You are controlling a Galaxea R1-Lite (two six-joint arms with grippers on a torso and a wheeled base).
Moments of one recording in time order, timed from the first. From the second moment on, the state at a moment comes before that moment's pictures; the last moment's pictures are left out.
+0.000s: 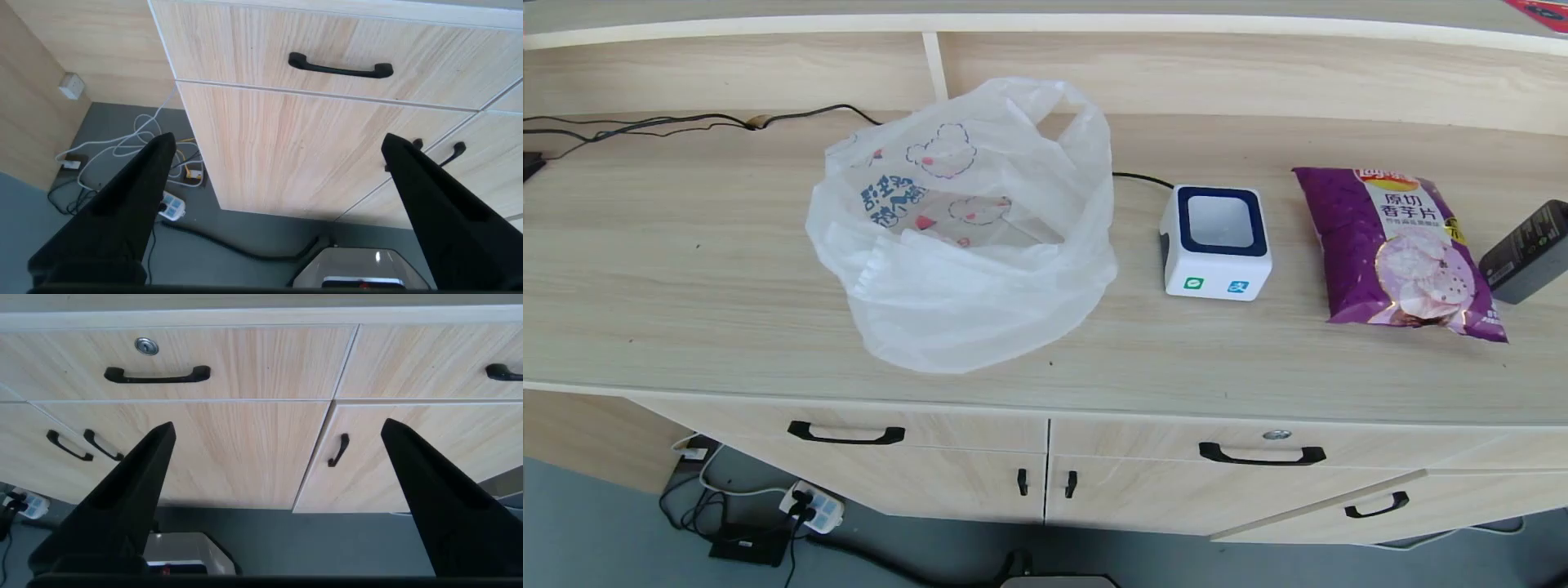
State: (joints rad) left arm 0.00 0.00 0.00 -0.02 0.00 0.03; right arm 0.00 0.00 0.00 0.00 -0.03 0.02
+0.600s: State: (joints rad) left arm 0.00 0.00 0.00 -0.02 0.00 0.03; right arm 0.00 0.02 -0.08 -0.01 -0.01 -0.03
